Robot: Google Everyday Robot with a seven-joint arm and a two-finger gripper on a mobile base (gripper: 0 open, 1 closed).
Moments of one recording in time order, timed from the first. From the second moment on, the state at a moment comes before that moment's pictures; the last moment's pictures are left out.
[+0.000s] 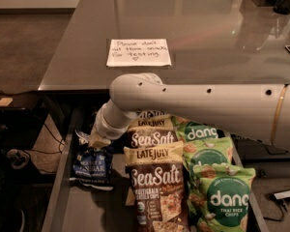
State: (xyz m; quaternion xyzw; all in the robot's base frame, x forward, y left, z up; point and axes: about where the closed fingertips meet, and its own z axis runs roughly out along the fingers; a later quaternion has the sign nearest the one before) arm 0.510 0.156 0.679 -0.72 0.63 0.17 0.23
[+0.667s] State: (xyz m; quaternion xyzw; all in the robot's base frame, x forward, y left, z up) arm 0.504 0.147 0.730 -0.70 0.64 0.18 0.27
